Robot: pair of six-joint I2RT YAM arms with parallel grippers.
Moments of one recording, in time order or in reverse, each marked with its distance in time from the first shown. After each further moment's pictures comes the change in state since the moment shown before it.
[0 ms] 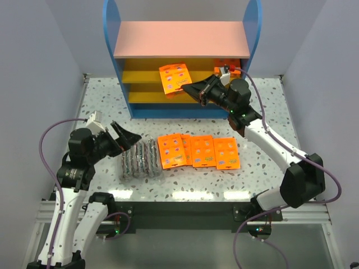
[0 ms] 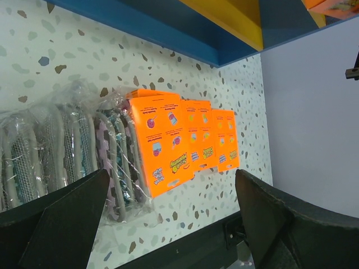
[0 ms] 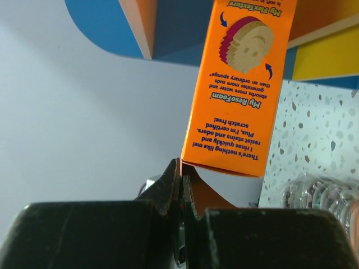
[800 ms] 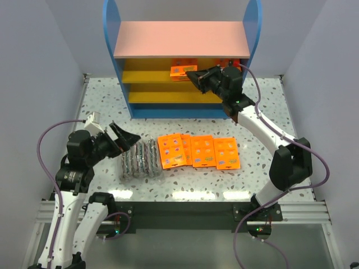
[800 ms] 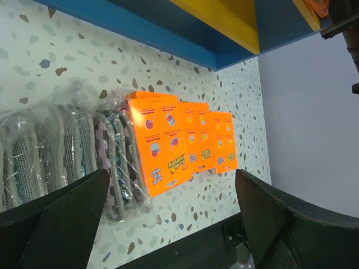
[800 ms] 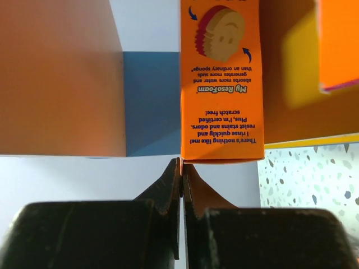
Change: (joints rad) left arm 0.000 -0.026 0.004 -0.011 -0.011 -0.009; right arm -0.035 0.191 0.199 -0.111 0.256 0.055
